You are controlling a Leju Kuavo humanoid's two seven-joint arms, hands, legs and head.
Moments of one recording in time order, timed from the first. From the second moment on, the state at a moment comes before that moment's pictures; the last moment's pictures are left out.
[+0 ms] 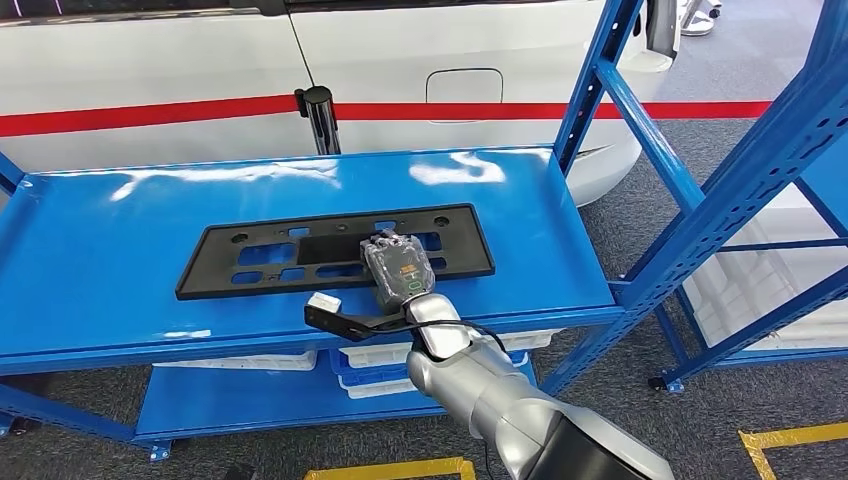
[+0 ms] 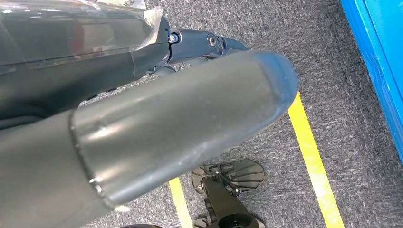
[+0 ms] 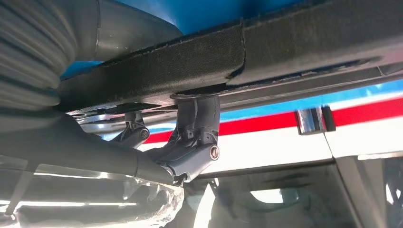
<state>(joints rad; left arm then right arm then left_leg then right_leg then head) -0.15 -0.08 0.26 -0.20 -0.39 0.22 -0.29 -0.83 0.34 0.96 -0.33 0.77 -0.68 0.05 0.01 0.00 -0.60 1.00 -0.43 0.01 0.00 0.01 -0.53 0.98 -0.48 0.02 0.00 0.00</state>
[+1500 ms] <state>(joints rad) -0.10 -0.08 0.36 -0.20 -0.36 0.23 -0.40 -0.59 0.18 0.50 -1.46 -0.12 -0.23 -0.46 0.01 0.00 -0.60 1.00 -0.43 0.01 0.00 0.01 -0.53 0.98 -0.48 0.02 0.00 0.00</state>
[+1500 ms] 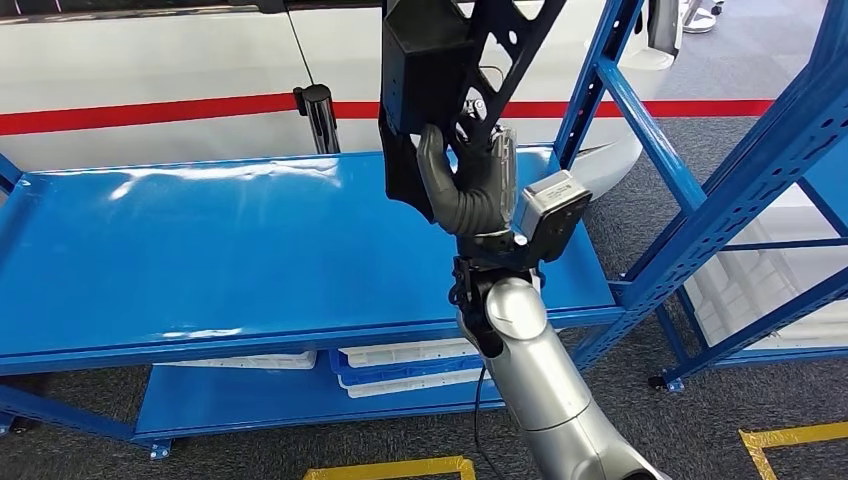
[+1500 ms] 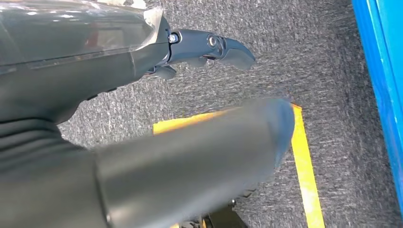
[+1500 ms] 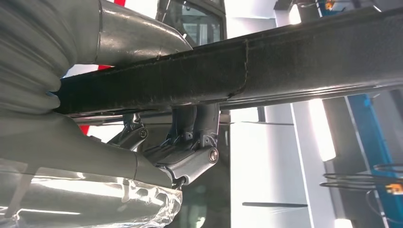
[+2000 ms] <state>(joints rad) -0.10 -0.08 0.38 -0.20 -0.35 0.26 -0.38 -0.54 0.11 0.57 -1.55 -0.09 -0.23 -0.47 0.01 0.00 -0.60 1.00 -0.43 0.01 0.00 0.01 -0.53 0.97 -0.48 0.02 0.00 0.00</state>
